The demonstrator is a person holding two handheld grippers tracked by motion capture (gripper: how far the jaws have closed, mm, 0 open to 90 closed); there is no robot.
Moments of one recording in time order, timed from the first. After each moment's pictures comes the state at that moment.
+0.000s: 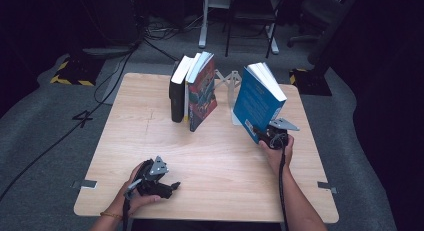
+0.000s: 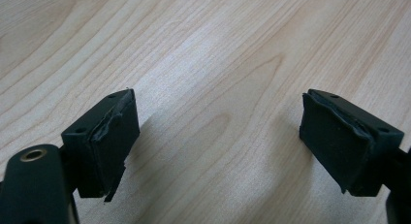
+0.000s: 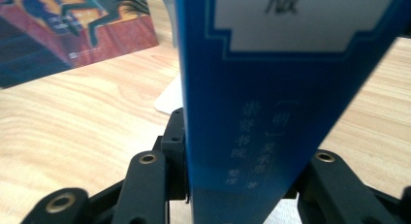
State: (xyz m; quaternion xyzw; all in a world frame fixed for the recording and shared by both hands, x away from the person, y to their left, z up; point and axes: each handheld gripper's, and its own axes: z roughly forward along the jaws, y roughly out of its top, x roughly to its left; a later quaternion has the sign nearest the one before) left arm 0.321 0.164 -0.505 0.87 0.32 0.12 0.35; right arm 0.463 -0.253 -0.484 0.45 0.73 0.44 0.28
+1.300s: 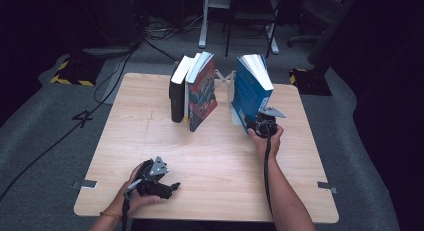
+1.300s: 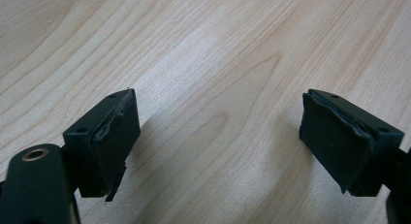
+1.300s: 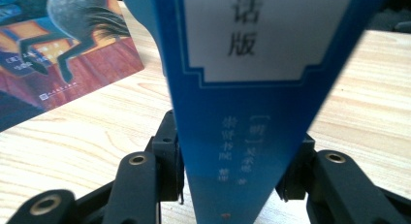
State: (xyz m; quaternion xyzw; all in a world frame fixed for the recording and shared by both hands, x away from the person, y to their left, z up) left arm 0.320 0.164 -0.505 0.87 0.32 0.12 0.35; right arm 0.495 -0.216 -0.473 0.50 0.71 0.42 0.28
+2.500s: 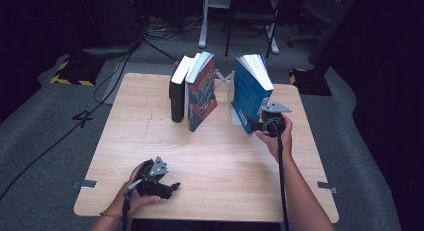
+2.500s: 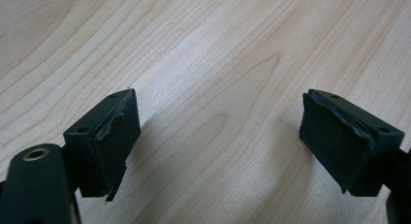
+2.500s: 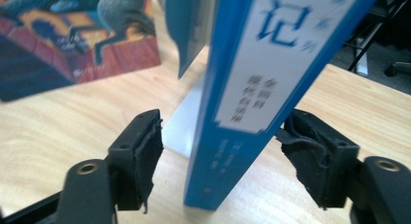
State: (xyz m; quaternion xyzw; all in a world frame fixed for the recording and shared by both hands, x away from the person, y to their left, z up) left arm 0.320 0.164 -0.505 0.87 0.32 0.12 0.35; right arm 0.476 -0.224 -0.426 0.42 0.77 0.37 0.30
